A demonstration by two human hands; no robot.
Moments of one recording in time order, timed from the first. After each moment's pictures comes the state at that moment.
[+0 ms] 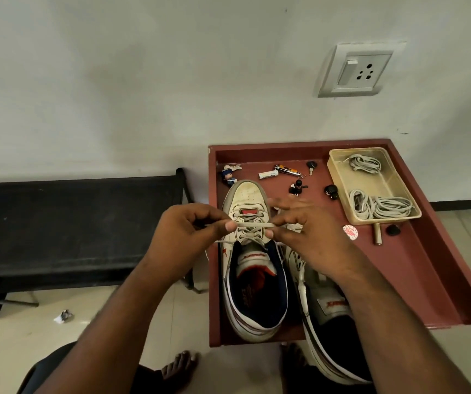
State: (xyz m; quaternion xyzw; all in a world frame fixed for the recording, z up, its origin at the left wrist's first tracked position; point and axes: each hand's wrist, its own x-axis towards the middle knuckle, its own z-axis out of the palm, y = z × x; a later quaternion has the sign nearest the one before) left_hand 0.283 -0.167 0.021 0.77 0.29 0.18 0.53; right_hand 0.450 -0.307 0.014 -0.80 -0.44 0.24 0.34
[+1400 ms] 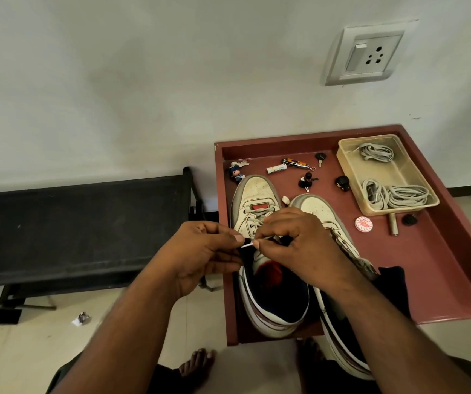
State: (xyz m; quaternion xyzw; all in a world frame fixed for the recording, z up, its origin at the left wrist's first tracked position) left_hand 0.279 -0.166 0.021 0.51 0.44 -0.01 0.74; right_hand 0.417 -0.295 -0.005 -0.75 -0.48 0.19 0.42
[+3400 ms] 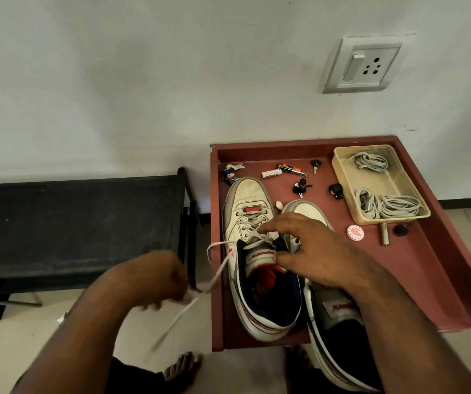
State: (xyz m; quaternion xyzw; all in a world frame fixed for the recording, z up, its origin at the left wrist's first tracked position) left_hand 0.246 -0.144 0.008 0.81 0.35 -0.36 0.30; right_hand 0.451 -0.311 0.008 -0.78 -0.50 0.31 0.21
